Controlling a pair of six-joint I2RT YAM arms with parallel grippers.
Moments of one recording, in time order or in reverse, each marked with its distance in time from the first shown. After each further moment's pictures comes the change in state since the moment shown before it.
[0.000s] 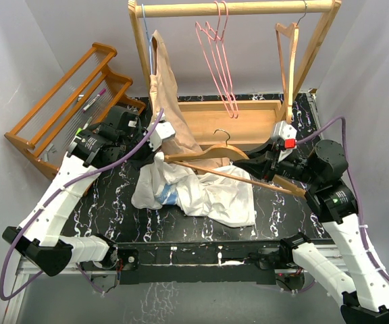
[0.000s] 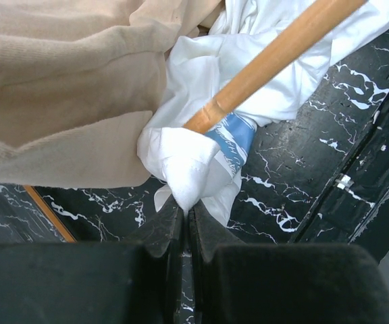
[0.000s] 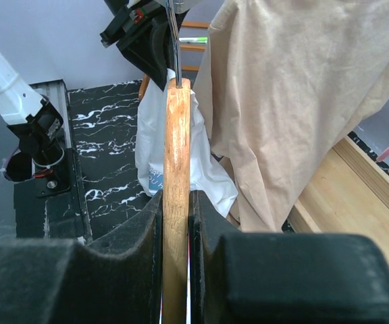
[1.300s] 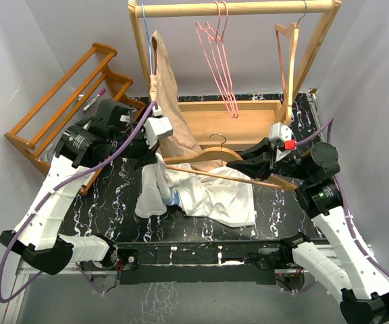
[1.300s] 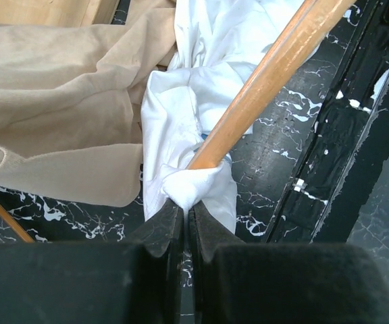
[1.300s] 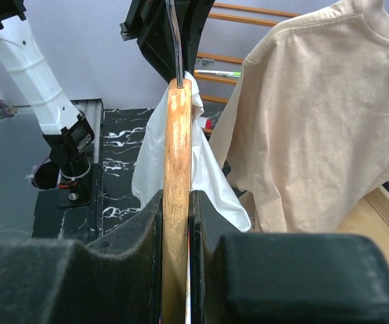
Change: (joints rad) left arm 0.000 0.013 0.156 -0.098 0.172 -0.005; right arm 0.000 0.036 -0.144 0.397 -0.163 0.164
